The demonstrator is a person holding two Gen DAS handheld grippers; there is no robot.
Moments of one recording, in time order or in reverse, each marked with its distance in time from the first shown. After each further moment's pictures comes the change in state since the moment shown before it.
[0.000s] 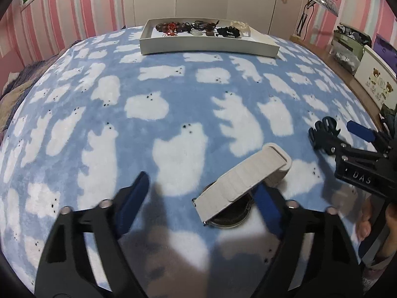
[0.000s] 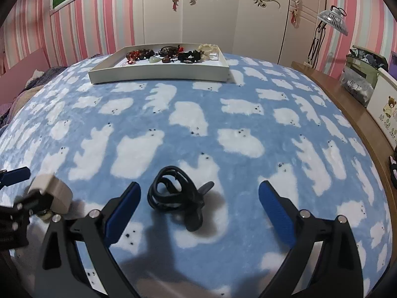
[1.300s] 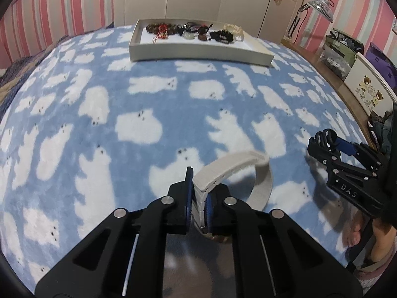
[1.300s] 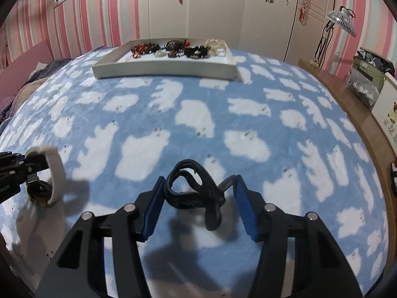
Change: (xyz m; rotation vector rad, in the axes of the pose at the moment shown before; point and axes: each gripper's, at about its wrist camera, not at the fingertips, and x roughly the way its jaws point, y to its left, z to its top) left arm 0.009 0.005 0.037 0.003 0.022 -0.097; right arm 0.002 0.005 0.012 -0.032 0.039 0.013
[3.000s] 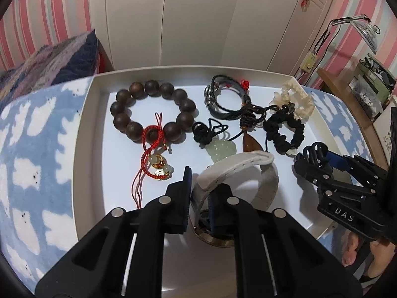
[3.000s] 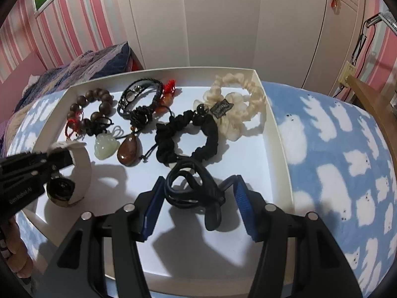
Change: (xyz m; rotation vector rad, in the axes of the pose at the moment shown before) left arm 0.195 0.059 0.280 -0.020 0.066 -0.016; right arm 0.222 -0.006 0.245 0.061 0.127 0.091
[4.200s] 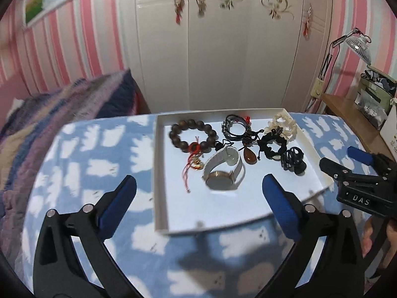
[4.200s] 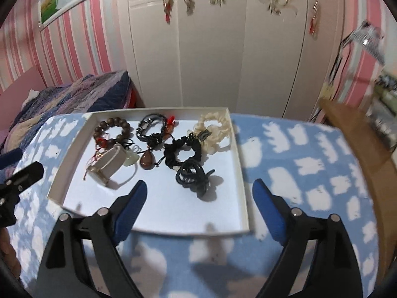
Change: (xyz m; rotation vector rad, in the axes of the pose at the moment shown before) left arm -0.151 -0.015 -0.056 0.027 -0.265 0.196; right arm -0.114 0.004 -0.027 -0.012 -0.203 -0.063
